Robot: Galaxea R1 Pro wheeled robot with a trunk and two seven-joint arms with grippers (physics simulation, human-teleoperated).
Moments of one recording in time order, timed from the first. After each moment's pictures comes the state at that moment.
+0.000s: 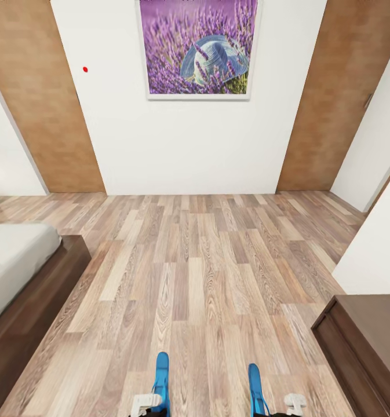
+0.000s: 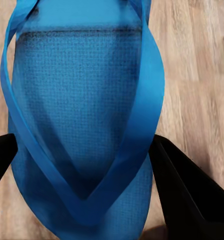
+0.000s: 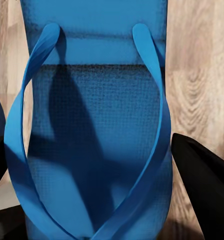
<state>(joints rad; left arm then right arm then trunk) -0.35 -0.05 0.02 -0.22 0.17 -0.13 -0.50 -0.43 -0.18 -0.27 -0.11 0.07 0.05 0.88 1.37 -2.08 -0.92</state>
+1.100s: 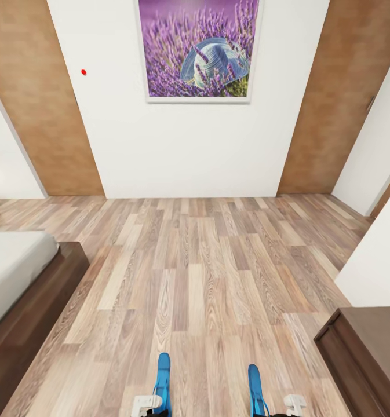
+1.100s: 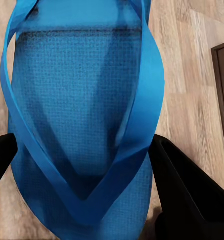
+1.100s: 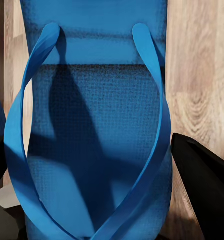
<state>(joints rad) -0.35 -0.05 0.02 -0.21 0.17 -0.13 -0.53 -0.43 -0.18 -0.27 -0.11 0.07 0.05 0.89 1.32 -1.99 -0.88</state>
